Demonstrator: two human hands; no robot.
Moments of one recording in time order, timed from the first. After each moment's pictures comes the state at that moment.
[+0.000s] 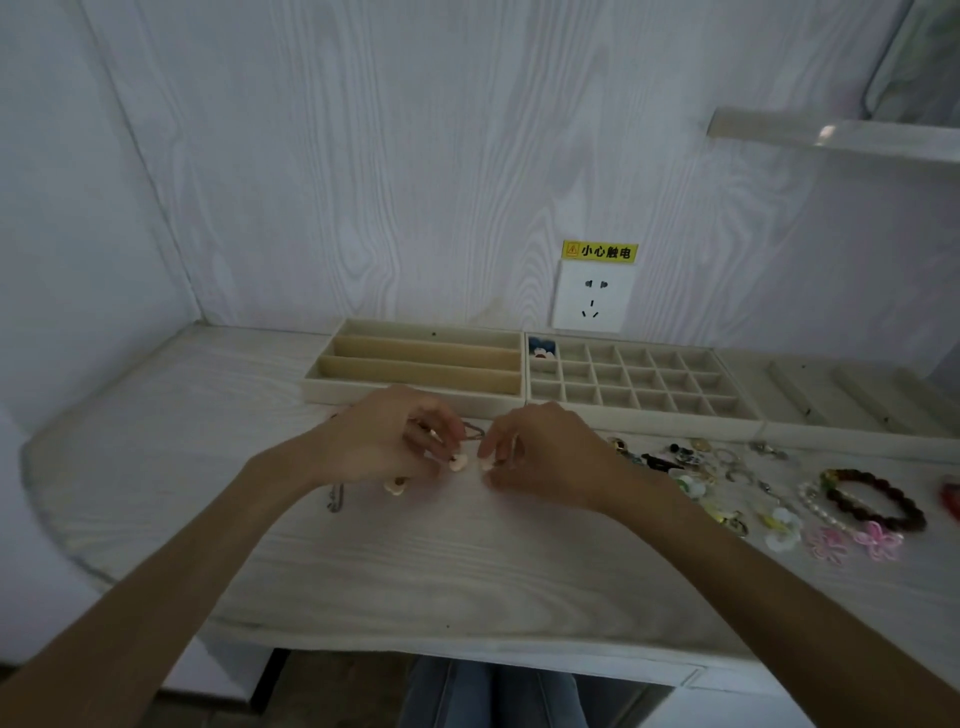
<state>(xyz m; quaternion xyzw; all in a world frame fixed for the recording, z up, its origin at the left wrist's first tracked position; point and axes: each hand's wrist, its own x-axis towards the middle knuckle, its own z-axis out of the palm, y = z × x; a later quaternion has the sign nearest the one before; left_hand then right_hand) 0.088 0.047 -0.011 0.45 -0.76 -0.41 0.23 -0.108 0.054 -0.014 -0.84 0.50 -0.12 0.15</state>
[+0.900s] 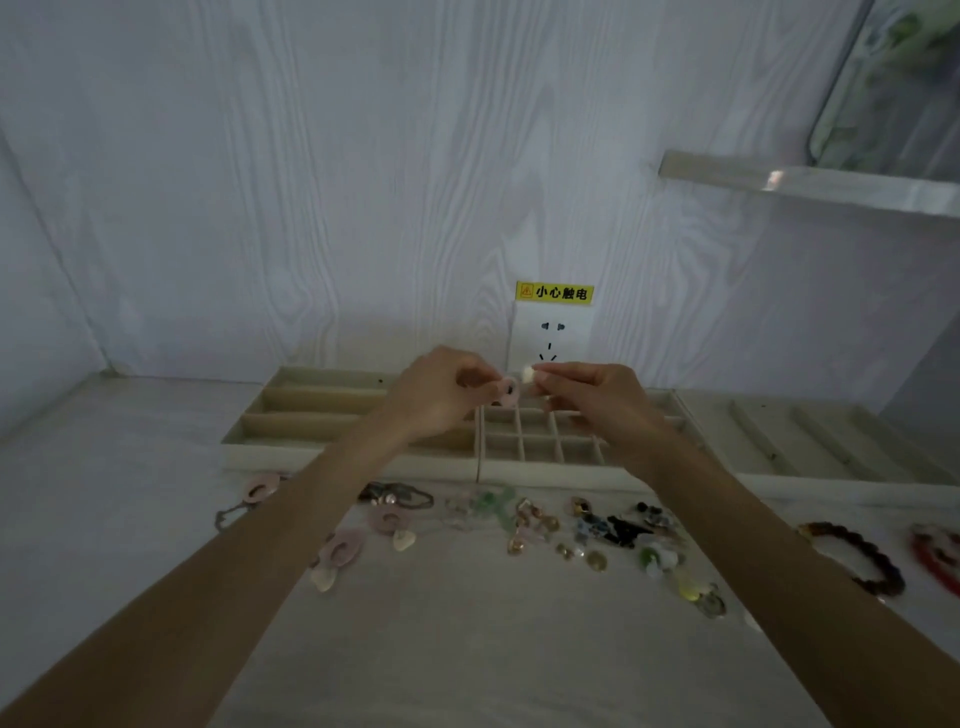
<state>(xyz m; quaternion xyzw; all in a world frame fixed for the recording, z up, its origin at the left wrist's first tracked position) 0.002 -0.056 0.005 0.49 -0.78 -0.25 0.30 -0.174 -0.011 0.017 -0.53 0.58 -0.47 0.42</state>
